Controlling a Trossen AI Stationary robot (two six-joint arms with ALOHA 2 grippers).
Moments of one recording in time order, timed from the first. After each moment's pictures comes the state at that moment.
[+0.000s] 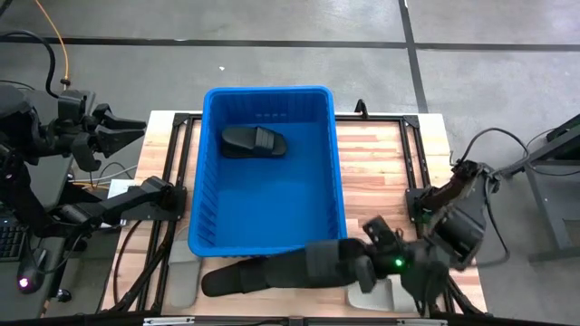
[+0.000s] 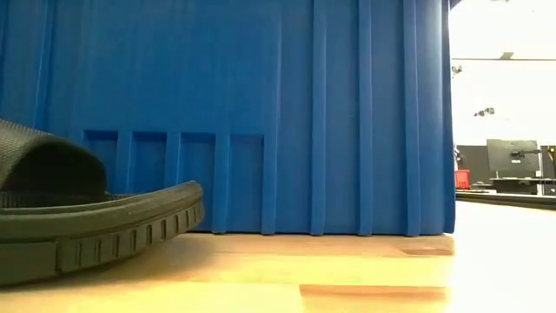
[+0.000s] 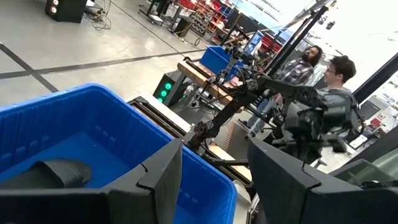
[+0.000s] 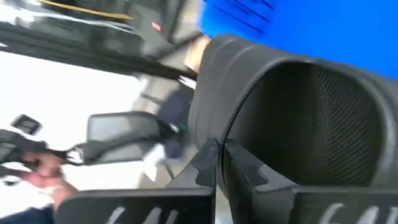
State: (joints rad) left arm 1.16 0.83 2.00 -1.38 0.75 -0.42; right arm 0.80 1.69 2.09 -1.04 0.59 1.64
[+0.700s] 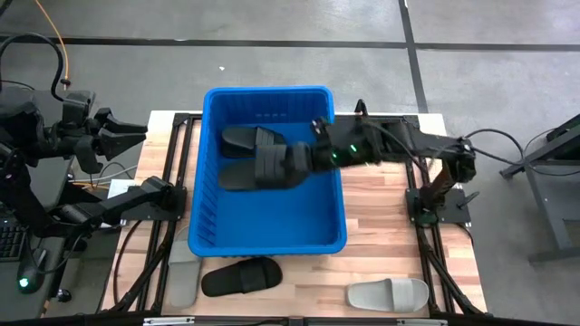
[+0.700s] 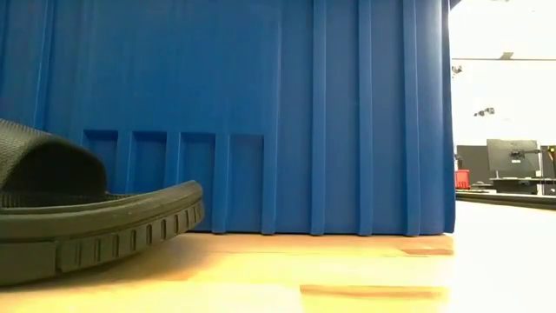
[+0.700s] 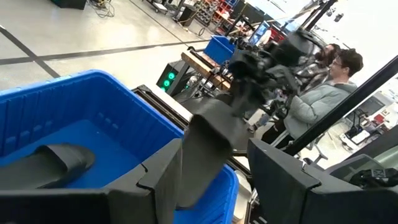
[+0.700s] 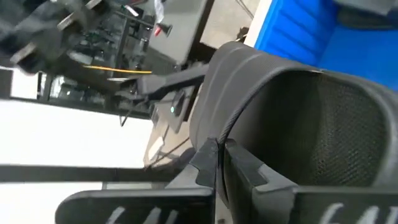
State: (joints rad) left arm 1.16 0.83 2.00 -1.44 0.75 -0.40; right arm 0.10 1.72 2.15 -0.83 0.13 1.25
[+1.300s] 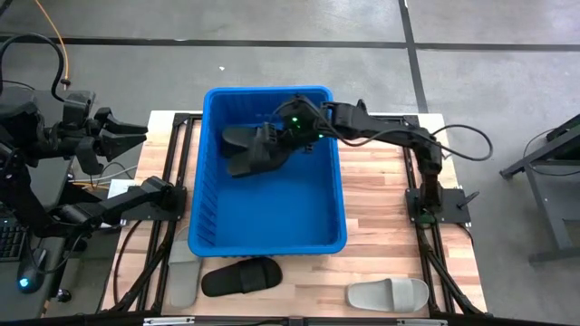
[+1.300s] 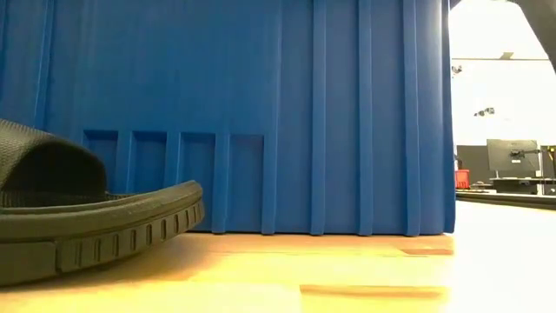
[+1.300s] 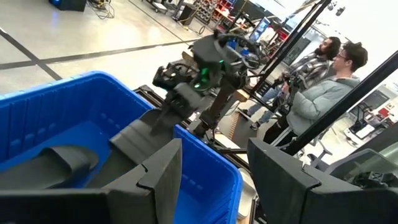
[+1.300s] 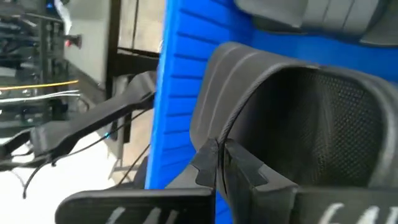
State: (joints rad) left arm 1.16 0.83 2.00 -1.45 0.75 -0.36; right arm -0.17 1.97 2.15 -0.85 -0.11 1.25
